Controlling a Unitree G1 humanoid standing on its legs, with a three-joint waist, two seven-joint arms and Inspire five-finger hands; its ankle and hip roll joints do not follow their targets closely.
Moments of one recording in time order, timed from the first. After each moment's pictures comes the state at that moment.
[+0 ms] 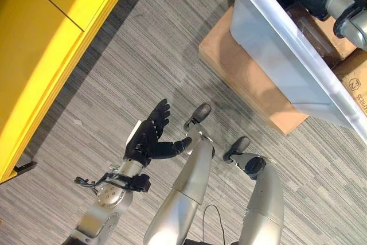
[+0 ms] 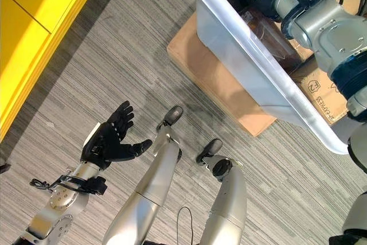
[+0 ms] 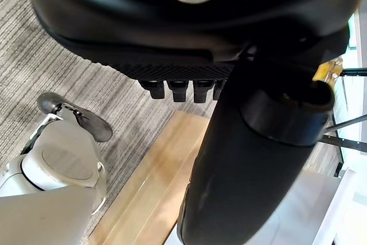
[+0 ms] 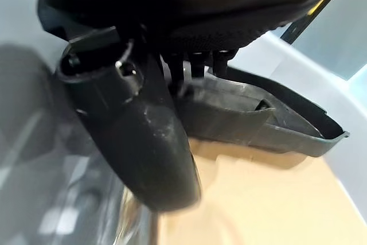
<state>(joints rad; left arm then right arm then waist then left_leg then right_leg) 0.06 0.66 -0.31 -0.21 -0.60 -0.17 0.13 -1.68 -1.07 1.31 0.73 -0.74 -0.06 -0.19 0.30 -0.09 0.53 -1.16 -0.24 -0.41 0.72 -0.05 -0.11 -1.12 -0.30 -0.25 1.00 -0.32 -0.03</state>
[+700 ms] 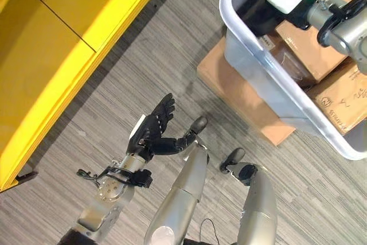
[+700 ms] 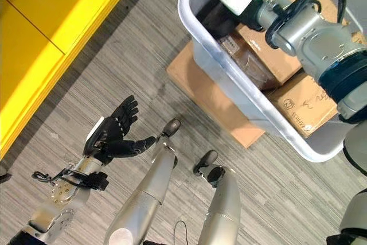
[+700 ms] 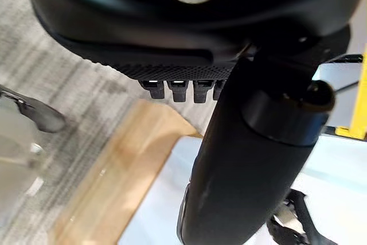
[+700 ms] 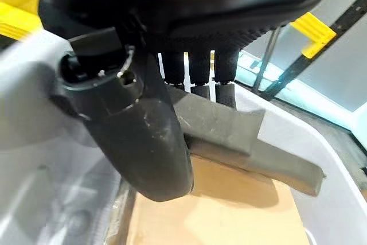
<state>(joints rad) 0.00 0.68 -0.33 -0.20 -0.60 -0.17 0.10 -1.64 -1.04 1.38 0.63 -0.76 -0.07 -0.14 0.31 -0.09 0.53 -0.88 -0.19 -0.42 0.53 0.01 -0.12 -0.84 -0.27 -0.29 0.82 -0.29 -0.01</state>
